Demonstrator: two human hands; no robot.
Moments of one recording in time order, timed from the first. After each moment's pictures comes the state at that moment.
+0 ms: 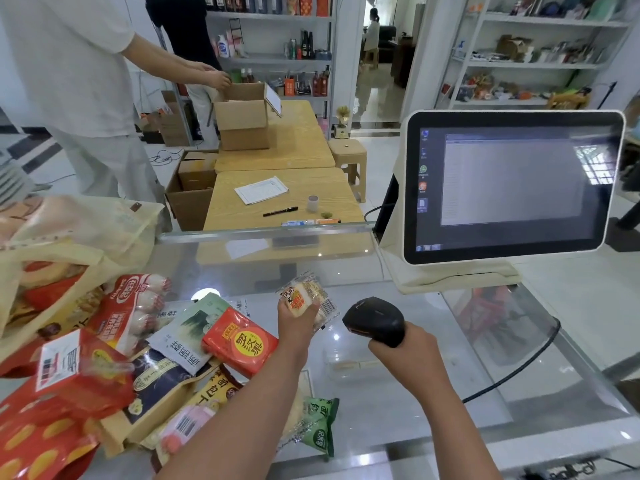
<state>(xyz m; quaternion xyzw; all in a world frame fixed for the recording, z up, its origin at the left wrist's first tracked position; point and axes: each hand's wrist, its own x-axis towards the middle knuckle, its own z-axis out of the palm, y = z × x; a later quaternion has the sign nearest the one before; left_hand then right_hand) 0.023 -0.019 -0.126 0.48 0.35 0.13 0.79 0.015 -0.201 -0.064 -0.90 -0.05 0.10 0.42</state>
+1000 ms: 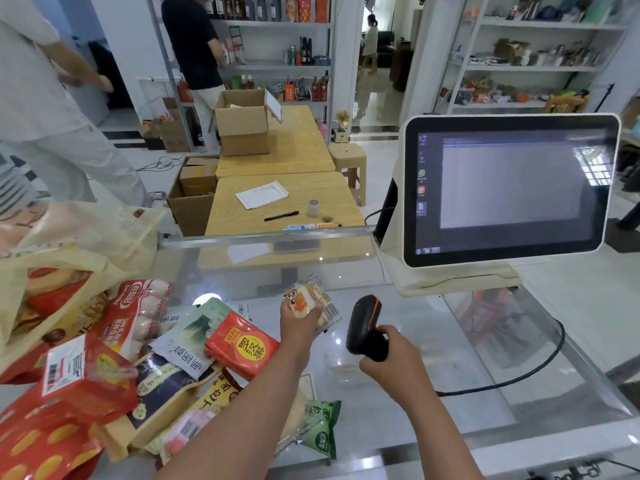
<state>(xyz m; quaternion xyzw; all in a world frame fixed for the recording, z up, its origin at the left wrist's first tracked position) 0.026 -0.016 -0.127 0.50 0.35 0.11 0.78 0.008 -0.190 -0.080 -0.90 -0.07 0.15 0.41</state>
